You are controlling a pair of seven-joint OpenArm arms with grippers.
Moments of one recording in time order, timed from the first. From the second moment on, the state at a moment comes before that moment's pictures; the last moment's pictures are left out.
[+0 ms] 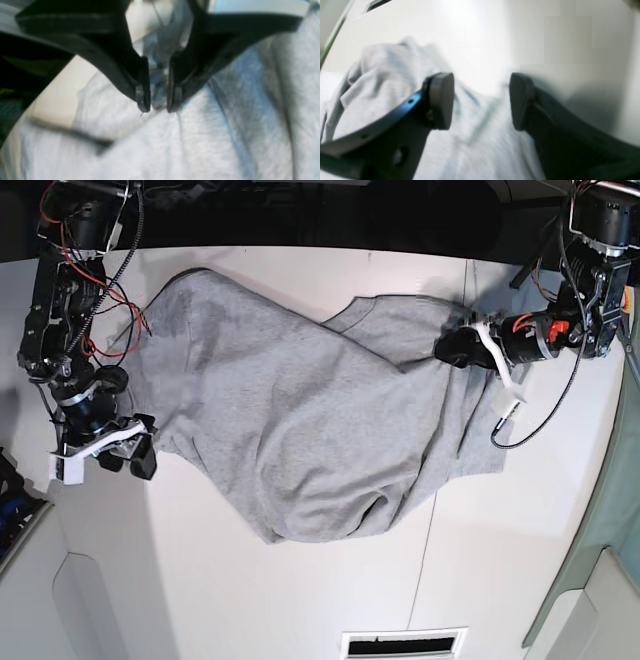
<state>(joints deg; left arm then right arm) 4.1 -26.5 2.5 69.2 -42.6 -39.6 47.0 6.1 5.8 16.4 76.1 20.9 22.6 -30.0</state>
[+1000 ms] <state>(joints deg) -0.9 -22.8 2.5 62.2 -29.7 -34.6 36.1 9.2 9.3 -3.4 58.7 9.0 17.3 -19.7</state>
